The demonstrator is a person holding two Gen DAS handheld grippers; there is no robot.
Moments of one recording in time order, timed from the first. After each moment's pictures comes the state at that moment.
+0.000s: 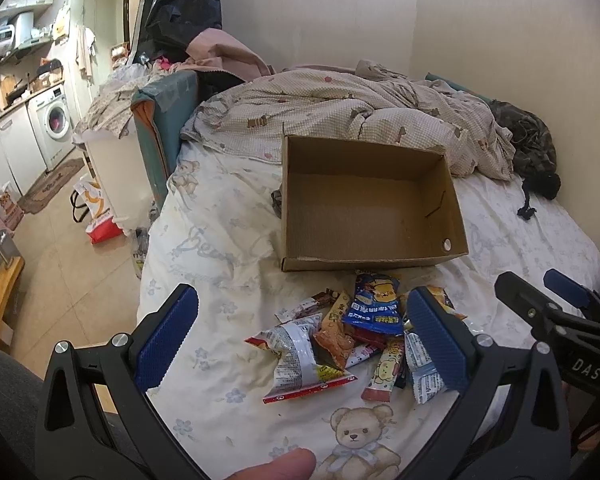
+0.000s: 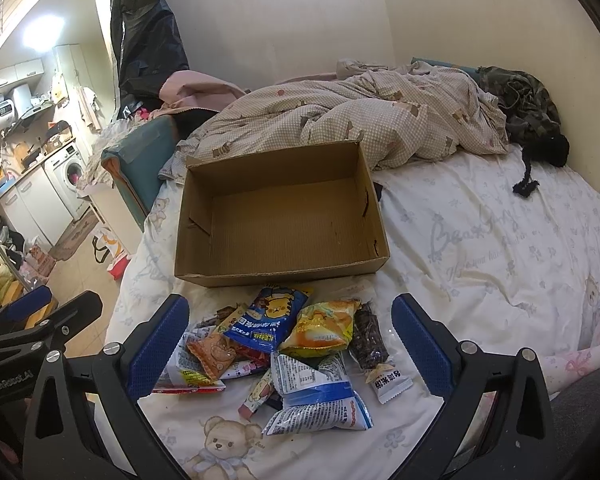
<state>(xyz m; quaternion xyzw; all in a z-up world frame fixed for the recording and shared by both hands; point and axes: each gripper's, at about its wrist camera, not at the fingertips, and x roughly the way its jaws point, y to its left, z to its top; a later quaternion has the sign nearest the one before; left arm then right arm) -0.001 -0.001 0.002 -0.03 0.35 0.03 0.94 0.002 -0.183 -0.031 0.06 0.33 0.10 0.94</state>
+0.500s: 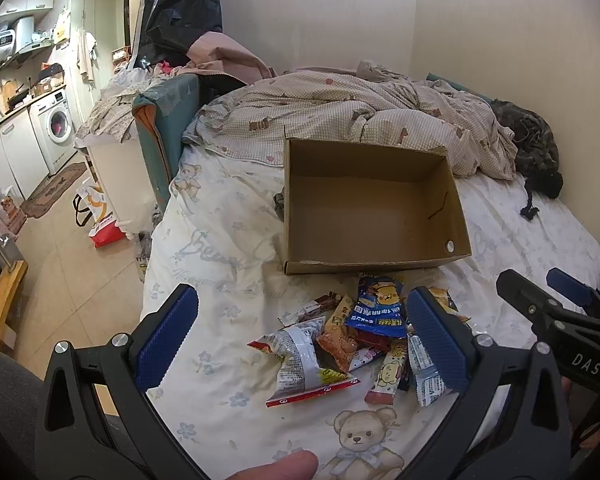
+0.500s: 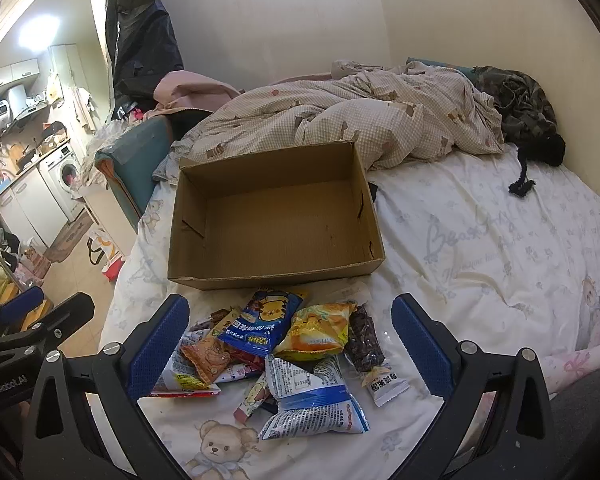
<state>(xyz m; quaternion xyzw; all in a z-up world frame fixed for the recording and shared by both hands) 0.000 0.000 0.002 -0.03 0.35 0.03 0.94 0.004 -0.188 -0.032 0.06 0.33 0.09 0.94</state>
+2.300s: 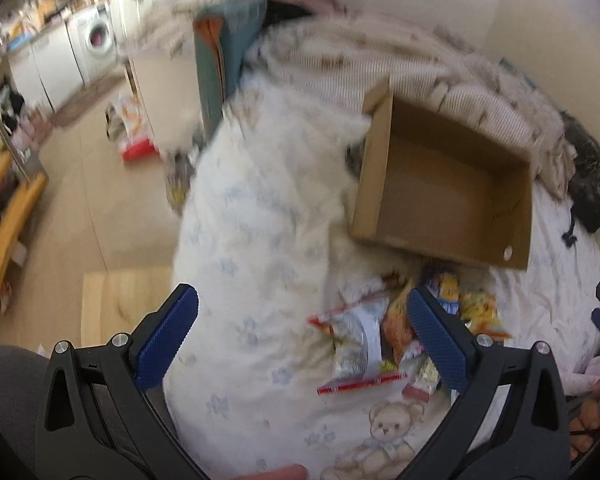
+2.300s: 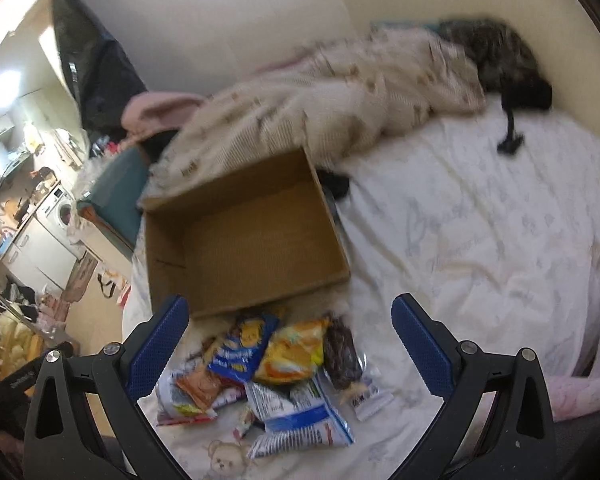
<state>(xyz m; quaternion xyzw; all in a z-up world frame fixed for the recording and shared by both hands) 0.041 0.078 -0.030 -0.13 0.47 0.10 0.86 0.049 -0.259 -0.040 0.19 0.39 0.08 0.90</state>
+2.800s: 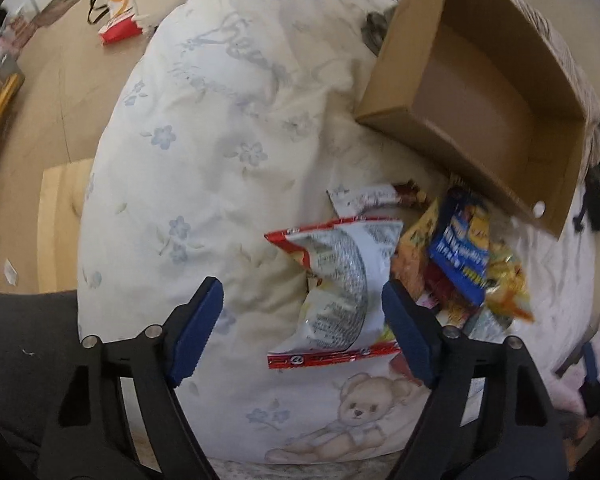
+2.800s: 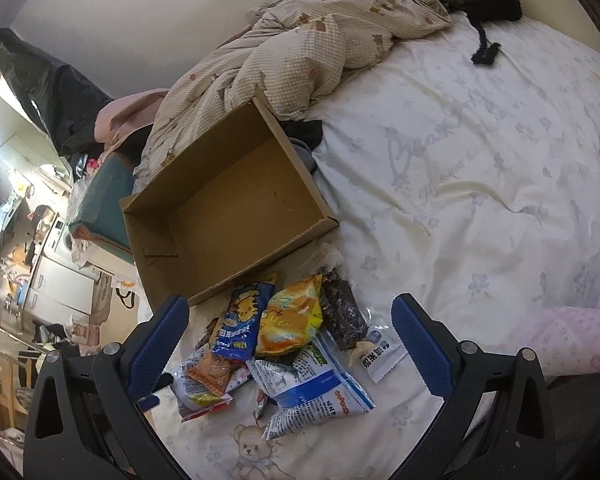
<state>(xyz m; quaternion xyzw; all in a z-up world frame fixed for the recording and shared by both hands) 0.066 0.057 -0.134 -0.21 0.61 0.09 0.75 0.051 -0.287 -0.068 0.28 0.43 0.06 0.86</state>
